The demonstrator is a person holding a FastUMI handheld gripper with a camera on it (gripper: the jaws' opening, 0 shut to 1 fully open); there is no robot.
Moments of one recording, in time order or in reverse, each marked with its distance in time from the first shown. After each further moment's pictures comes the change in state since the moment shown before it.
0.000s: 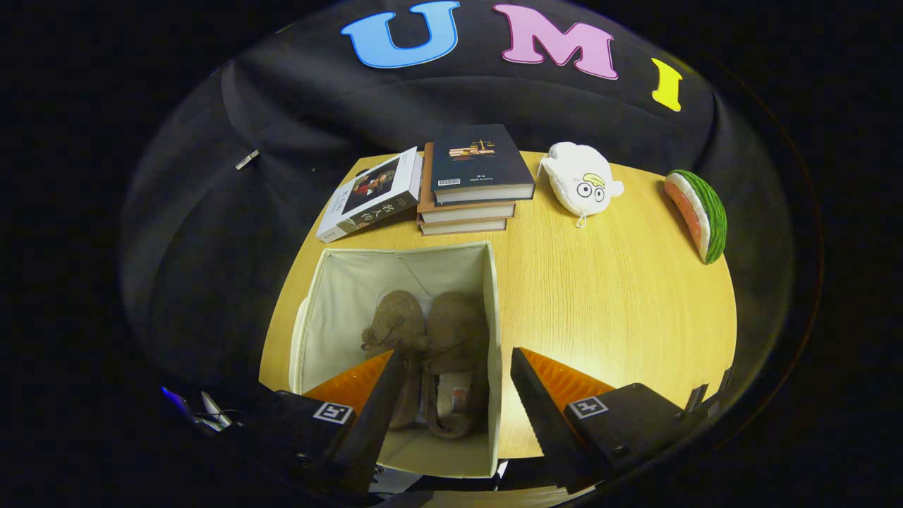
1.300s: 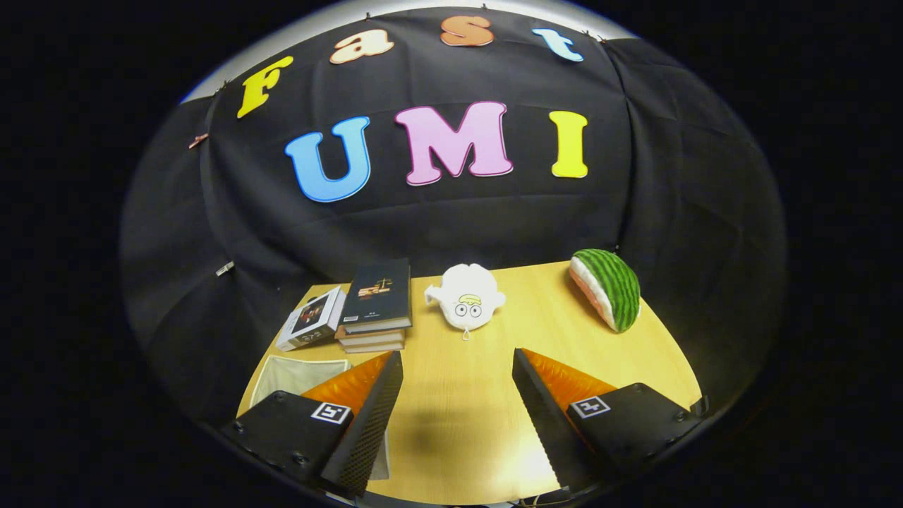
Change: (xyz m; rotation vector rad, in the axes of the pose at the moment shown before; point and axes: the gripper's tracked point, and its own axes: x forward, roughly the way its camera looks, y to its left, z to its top) arm -0.115 -0.222 0.093 0.124 -0.540 -0.107
